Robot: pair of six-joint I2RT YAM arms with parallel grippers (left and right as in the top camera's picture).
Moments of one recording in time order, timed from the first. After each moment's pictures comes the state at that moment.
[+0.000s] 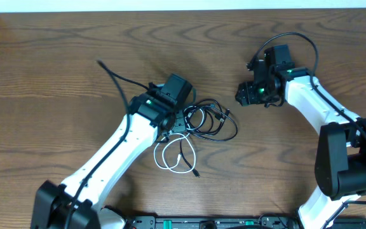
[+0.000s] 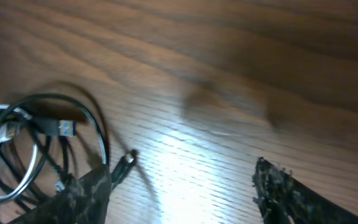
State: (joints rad) left arm -0.54 1.53 1.16 -0.98 -0.10 -0.67; right arm 0.19 1.88 1.25 -0.60 -0.31 0.07
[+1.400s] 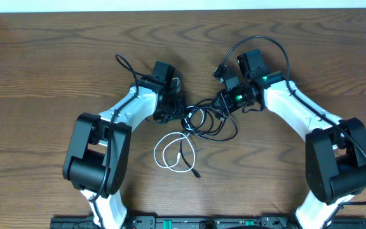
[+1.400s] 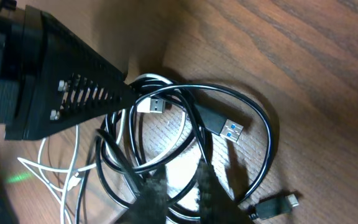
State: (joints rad) left arm -0.33 1.93 1.17 -0.57 0.35 -0.40; right arm 0.35 1.88 1.25 -0.55 -0.56 -0.05
